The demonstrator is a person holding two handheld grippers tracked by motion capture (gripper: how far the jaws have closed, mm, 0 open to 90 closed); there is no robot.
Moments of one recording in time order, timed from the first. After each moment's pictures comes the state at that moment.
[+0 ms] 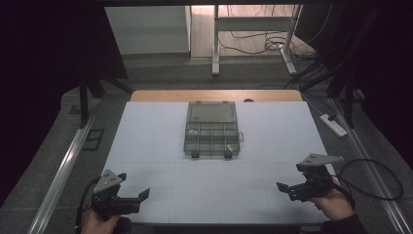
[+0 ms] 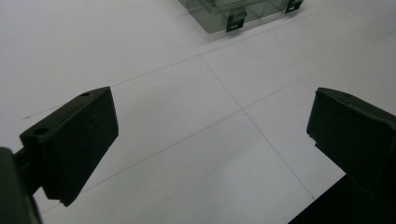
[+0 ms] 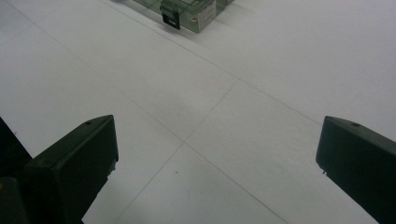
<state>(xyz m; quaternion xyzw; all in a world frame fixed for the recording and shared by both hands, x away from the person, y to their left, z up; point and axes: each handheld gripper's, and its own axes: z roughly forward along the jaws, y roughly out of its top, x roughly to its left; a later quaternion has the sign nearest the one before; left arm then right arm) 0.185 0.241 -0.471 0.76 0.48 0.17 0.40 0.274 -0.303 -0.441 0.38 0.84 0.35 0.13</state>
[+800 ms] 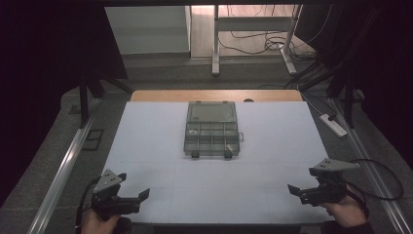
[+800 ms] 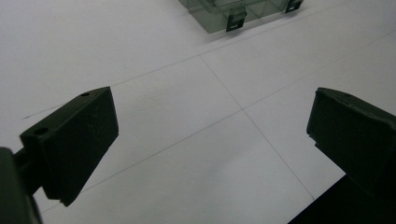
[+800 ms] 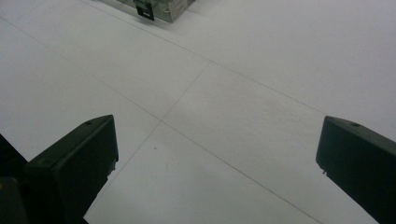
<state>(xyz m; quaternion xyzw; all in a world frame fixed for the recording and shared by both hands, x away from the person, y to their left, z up) 0.185 0.241 -0.471 0.76 0.49 0.17 0.40 0.260 -0.331 -0.441 0.42 0.82 0.35 0.15</state>
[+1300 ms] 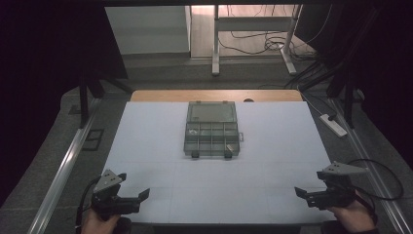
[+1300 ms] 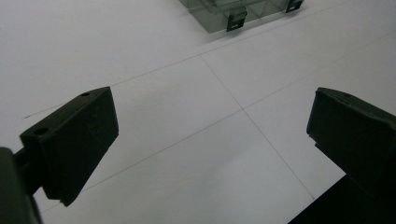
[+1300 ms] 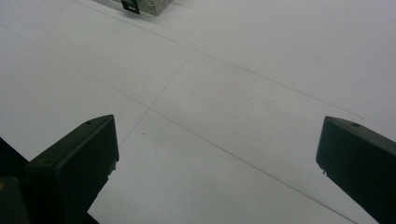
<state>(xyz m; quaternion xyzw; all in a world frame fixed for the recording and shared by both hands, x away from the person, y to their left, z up) 0.185 0.241 -0.471 0.76 0.49 0.17 0.40 0.250 -0.346 -0.441 0.44 0.81 0.35 0.16</state>
